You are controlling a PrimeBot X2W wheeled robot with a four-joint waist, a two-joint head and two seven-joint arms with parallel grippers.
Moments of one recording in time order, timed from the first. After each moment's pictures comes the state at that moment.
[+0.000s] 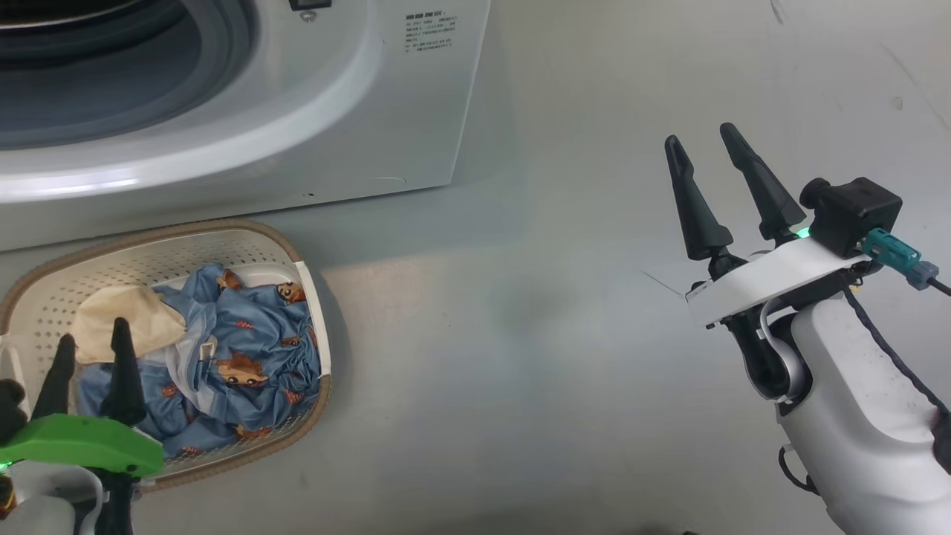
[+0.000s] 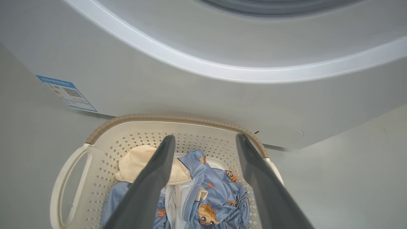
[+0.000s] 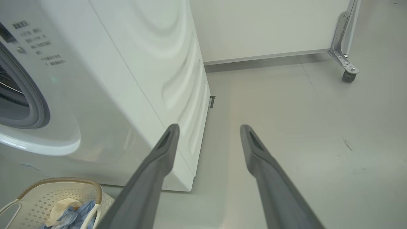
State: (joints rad) left arm -0.22 0.24 -0.07 0.27 -0.54 -0.07 -0.12; right arm -0.48 -0.24 0.43 0.27 0.56 0.12 -0.25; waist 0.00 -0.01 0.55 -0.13
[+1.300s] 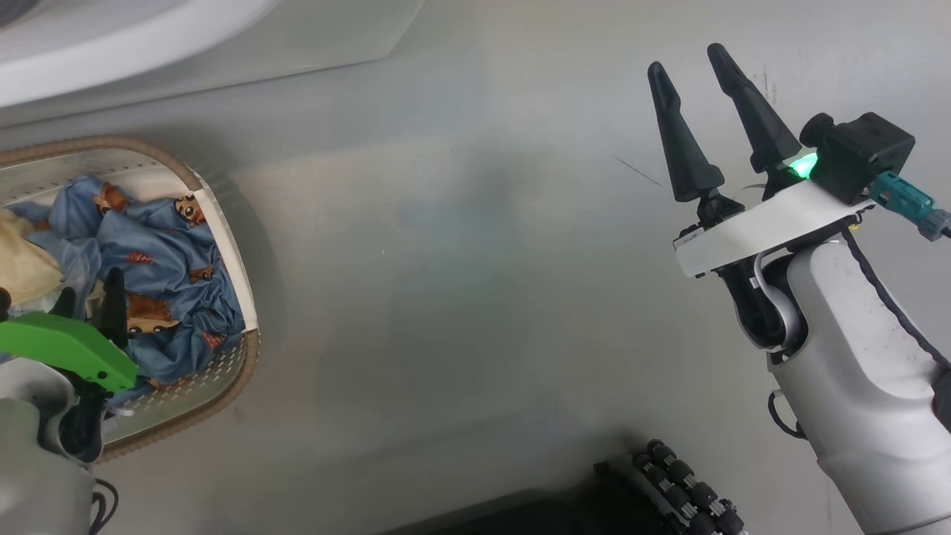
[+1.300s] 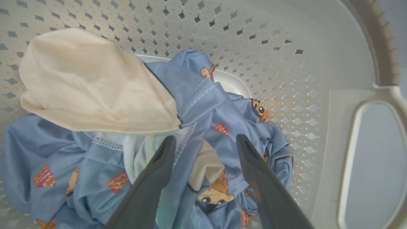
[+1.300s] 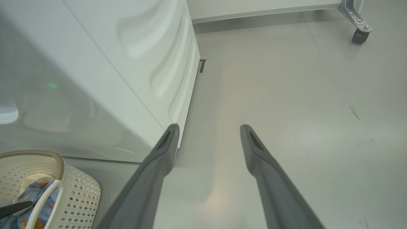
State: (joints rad) left arm -0.60 0.29 -0.16 0.75 -0.63 -0.12 0.06; right arm -0.59 -0.22 0.43 0.24 0.53 0.12 -0.25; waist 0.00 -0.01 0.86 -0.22
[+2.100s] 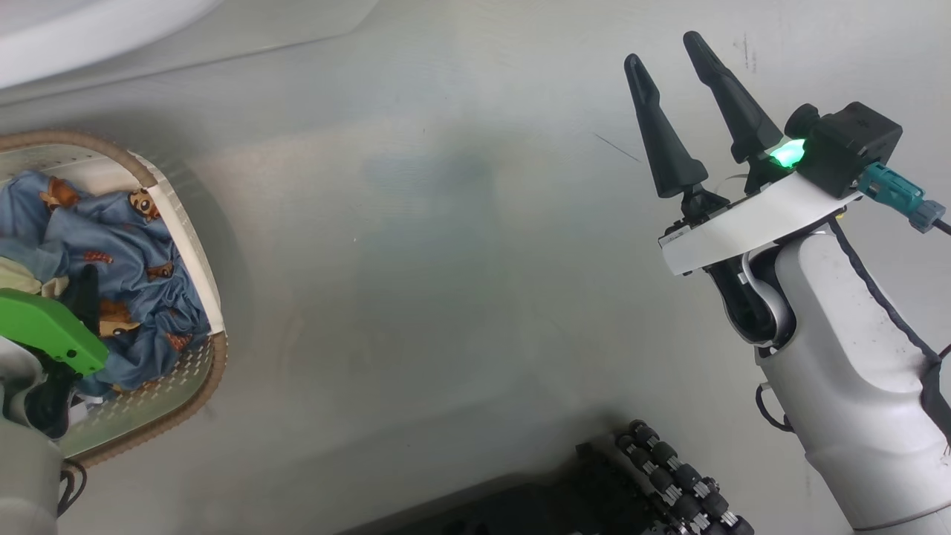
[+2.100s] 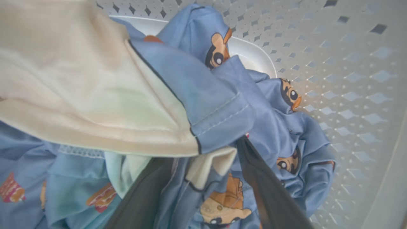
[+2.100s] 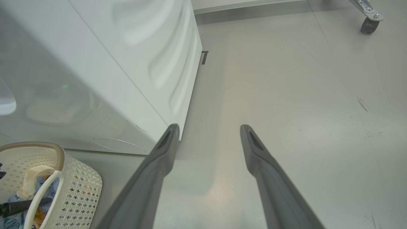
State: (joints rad) left arm -0.74 0.33 -0.19 0.95 -0.64 -0.12 0.13; right arm -0.62 -0.19 0.43 0.24 0.52 0.12 -0.25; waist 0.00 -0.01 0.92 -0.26
